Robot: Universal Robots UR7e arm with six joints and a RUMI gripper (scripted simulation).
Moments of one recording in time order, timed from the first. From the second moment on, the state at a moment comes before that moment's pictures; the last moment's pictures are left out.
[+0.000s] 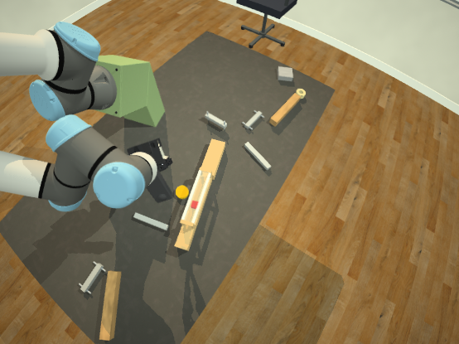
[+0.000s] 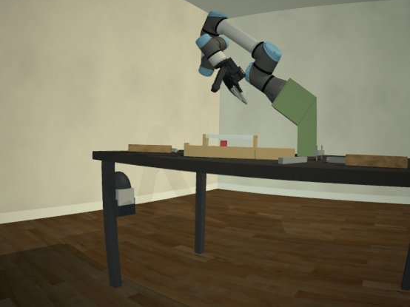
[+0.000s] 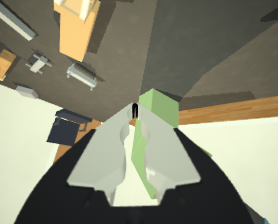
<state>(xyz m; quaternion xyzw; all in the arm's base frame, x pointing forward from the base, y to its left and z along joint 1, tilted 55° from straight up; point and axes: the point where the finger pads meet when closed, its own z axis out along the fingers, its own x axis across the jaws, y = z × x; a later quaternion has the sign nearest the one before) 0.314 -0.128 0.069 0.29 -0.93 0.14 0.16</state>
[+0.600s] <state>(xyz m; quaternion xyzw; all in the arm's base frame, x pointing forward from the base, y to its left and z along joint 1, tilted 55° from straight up) 0.451 -0.143 0.013 0.36 -0.88 0.24 0.19</state>
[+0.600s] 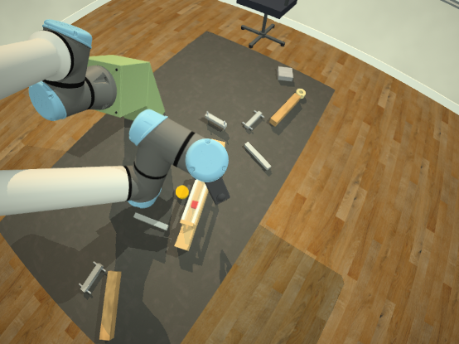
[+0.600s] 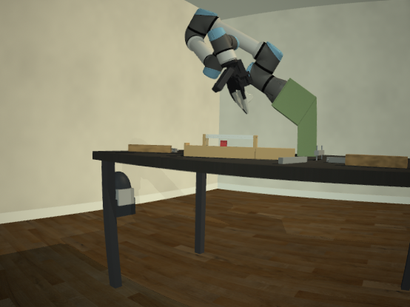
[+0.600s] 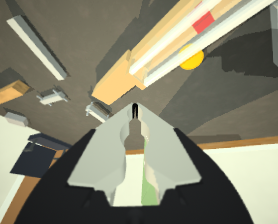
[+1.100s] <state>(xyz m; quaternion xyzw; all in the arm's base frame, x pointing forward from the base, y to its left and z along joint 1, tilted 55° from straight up) 0.535 -0.118 -0.066 0.41 -0.83 0.32 0.21</state>
